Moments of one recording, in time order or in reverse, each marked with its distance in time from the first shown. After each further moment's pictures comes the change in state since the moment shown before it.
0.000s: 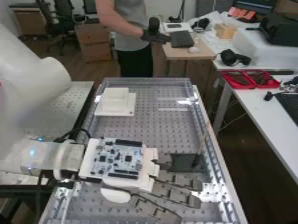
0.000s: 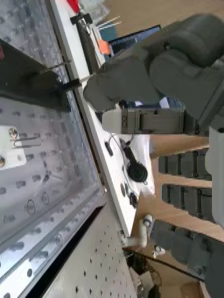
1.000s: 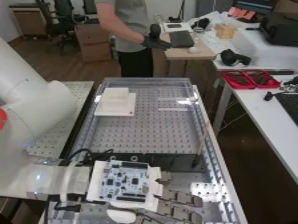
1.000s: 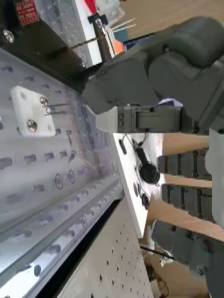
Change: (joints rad) arm -0.038 -0.095 0.073 -0.017 -0.077 -0.049
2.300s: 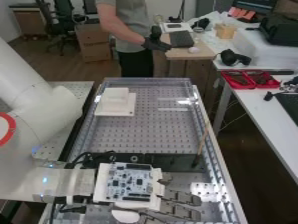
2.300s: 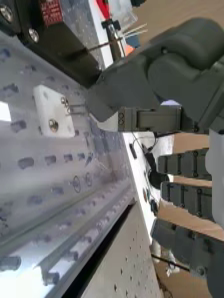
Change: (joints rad) arm 0.002 -0.033 0.029 -0.034 -0.031 -0.043
